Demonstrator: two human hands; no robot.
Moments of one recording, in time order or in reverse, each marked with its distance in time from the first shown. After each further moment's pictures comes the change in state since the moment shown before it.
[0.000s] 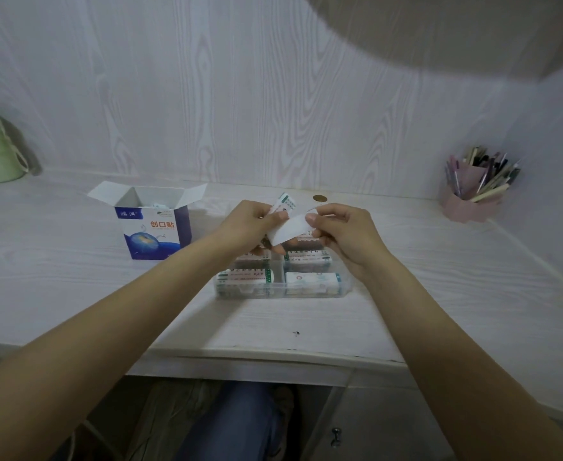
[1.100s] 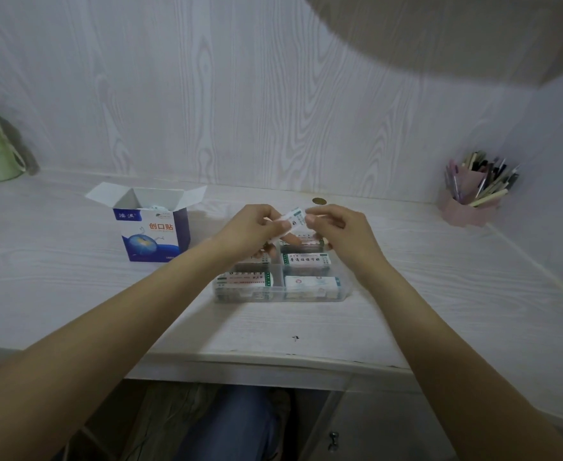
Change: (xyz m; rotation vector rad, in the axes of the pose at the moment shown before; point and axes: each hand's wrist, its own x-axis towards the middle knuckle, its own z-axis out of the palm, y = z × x) left_hand 0.010 -0.008 -0.002 0.054 -0.064 0.013; right_hand 0.004 0.007 -0.005 -0.452 0.030 -0.209
